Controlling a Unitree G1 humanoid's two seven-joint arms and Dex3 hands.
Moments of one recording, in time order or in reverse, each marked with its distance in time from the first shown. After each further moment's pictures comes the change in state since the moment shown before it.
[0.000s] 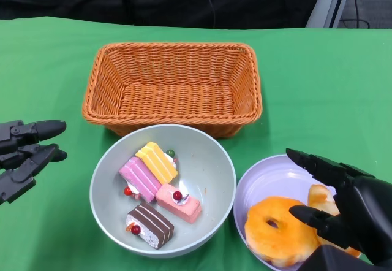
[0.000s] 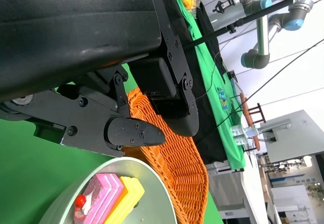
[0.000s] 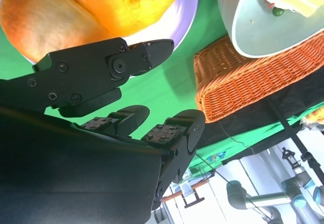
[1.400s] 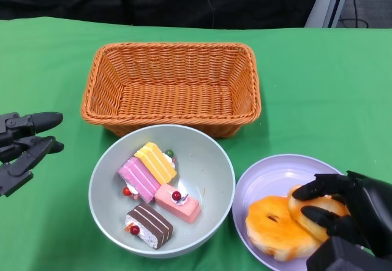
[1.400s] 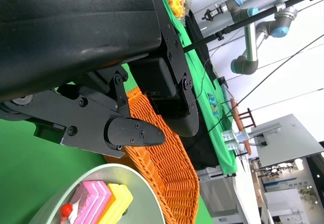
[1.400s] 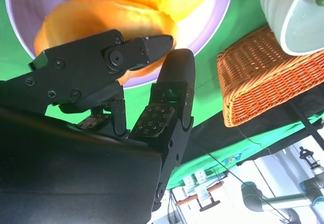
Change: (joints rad) left arm -0.003 0.000 0.005 -0.037 0.002 -0.005 0.027; right arm -0.087 -0.018 -0.057 0.303 0.038 -0.151 -0.125
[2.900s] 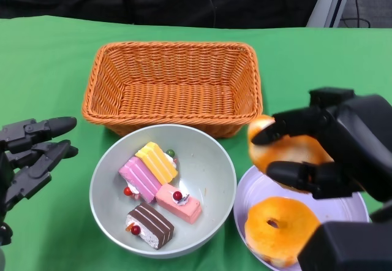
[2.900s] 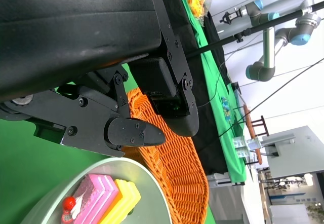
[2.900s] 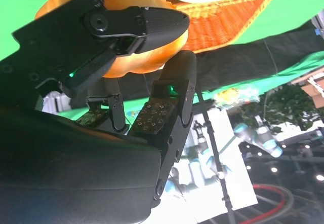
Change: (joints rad) left arm -0.038 -0.058 -0.042 0.099 0.039 -0.018 0.069; right arm -0.161 -0.060 0.005 -0.523 -0.052 0.103 0.413
